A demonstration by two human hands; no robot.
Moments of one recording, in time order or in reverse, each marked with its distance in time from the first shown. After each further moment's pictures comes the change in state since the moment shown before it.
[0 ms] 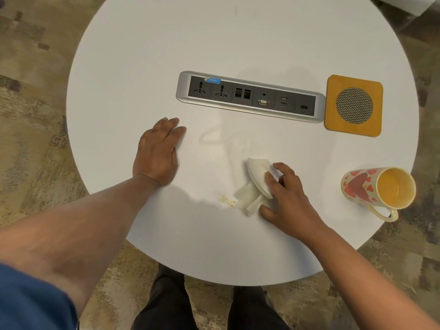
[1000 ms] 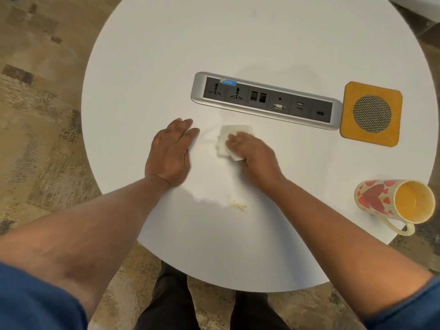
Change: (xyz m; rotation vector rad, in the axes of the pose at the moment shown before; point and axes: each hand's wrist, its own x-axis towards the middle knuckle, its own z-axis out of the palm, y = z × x) left_hand -0.002 -0.002 0.001 -0.007 -0.011 -0.001; right_hand 0.127 -0.069 0.003 0.228 0.189 -0.254
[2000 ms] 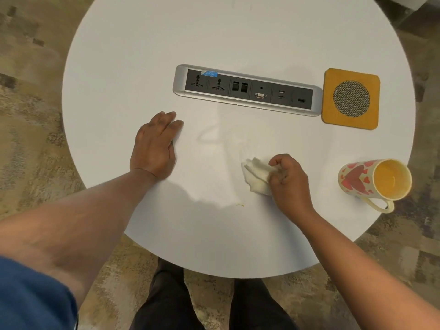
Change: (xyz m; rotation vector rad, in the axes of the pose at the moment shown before) left_hand 0.001 0.002 0.000 0.005 0.013 -0.009; right_hand -0.112 0.019 -0.038 0.267 0.233 0.524
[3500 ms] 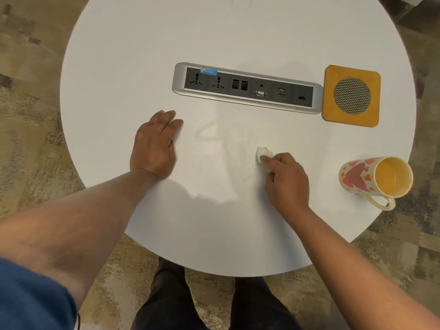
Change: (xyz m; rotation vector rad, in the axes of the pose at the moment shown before) left_hand 0.001 -0.003 0.002 0.020 0.003 0.013; right_hand 0.002 -0.015 0.007 -0.409 0.018 -0.071
